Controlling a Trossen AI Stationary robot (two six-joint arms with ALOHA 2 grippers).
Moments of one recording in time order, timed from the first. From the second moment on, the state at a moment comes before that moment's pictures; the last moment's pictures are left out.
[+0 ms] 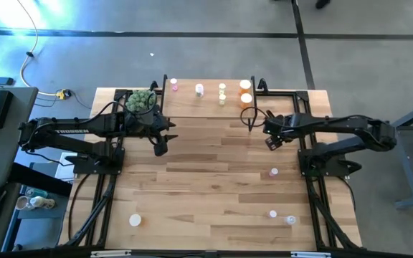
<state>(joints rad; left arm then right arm) 0.27 0.98 0.77 -0.42 -0.14 0.00 -0.34 1.19 0.67 -1.02 0.32 0.70</state>
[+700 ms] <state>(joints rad) 0.27 0.98 0.77 -0.42 -0.14 0.00 -0.34 1.29 0.67 -0.99 0.32 0.71</state>
